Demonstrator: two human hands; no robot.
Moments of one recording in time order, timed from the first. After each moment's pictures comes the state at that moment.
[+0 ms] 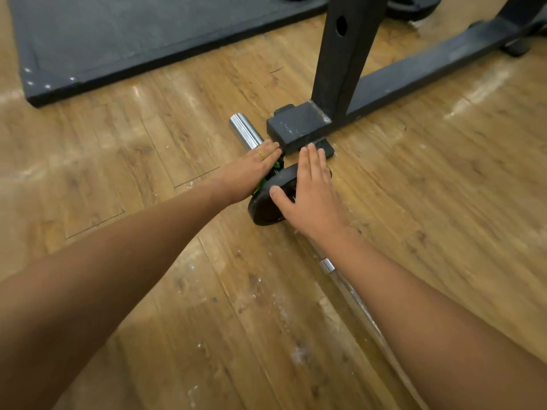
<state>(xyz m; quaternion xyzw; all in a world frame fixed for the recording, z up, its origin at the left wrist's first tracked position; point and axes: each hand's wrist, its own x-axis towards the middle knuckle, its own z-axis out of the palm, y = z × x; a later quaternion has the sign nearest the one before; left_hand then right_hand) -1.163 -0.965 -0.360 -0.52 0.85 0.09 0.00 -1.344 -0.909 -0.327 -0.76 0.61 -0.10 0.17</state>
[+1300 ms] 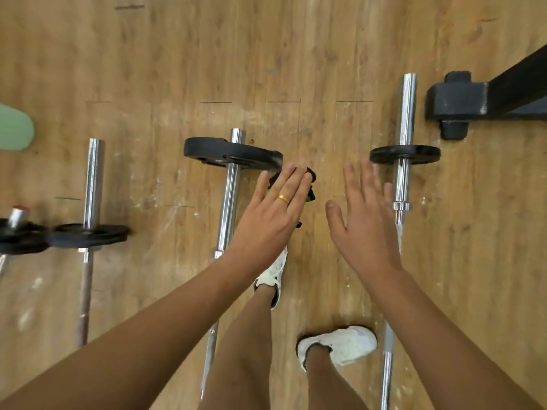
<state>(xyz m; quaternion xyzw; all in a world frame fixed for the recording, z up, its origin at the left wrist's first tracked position) -1.146 -0.585 0.016 -0.78 0.63 0.08 0.02 -1.283 -0.706 0.002 -0.87 0.41 0.03 0.27</state>
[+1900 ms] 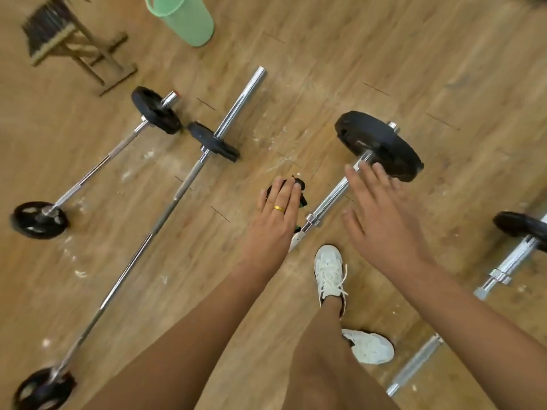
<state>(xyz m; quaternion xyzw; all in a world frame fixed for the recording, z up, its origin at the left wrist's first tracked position) -1.131 -0.350 0.103 -0.95 0.28 0.13 0.01 -1.164 -0.560 0.090 -0.96 0.01 0.09 0.26</state>
